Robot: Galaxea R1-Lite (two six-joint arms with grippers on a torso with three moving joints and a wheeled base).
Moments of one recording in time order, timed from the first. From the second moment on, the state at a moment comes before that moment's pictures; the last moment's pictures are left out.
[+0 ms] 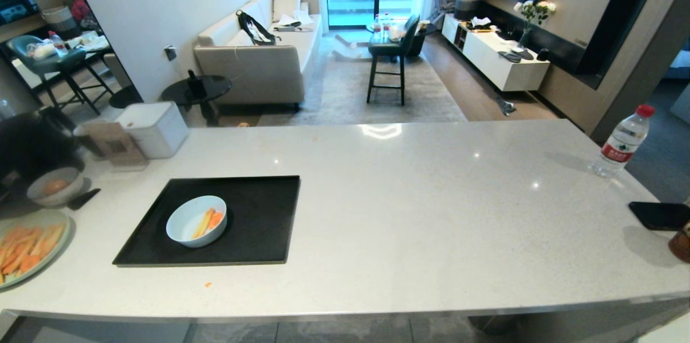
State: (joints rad) left arm 0.00 0.00 0.00 -0.01 0.01 -0.02; right arm 0.00 0.00 0.00 -0.01 -0.07 0.11
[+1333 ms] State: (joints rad) left arm 0.00 0.00 0.00 -0.01 0.01 -0.02; right arm 0.00 0.00 0.00 -0.01 -0.07 0.11
